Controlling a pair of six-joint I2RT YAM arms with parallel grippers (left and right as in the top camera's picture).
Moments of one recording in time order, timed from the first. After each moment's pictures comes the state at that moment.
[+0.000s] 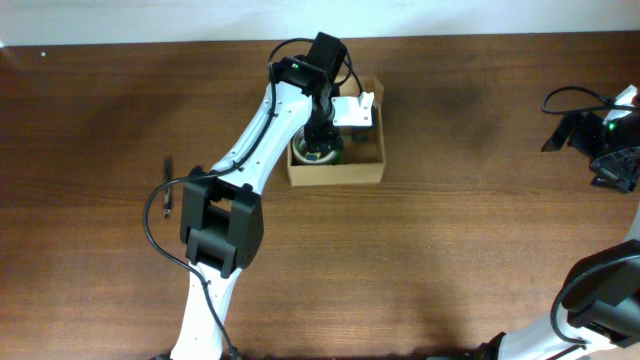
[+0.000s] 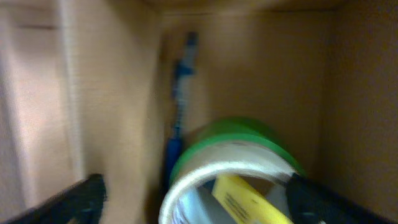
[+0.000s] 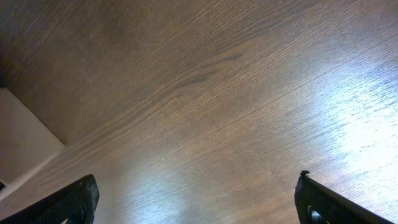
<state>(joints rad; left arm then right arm) -0.45 2.35 2.19 -1.10 0.12 1.08 -0.47 1.85 1.88 -1.50 -0.15 0.17</state>
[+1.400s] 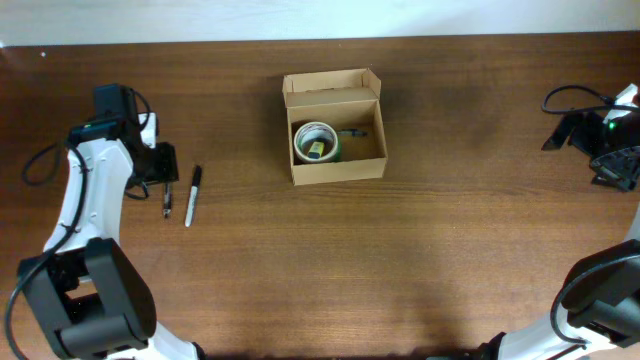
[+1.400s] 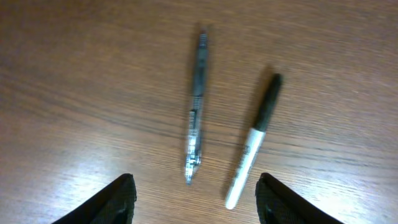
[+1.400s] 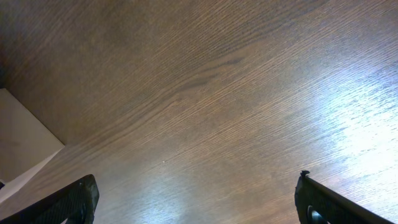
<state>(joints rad) 0.22 1.79 1.39 -0.92 -0.07 0.05 -0.47 1.85 1.88 -1.49 -0.15 0.17</state>
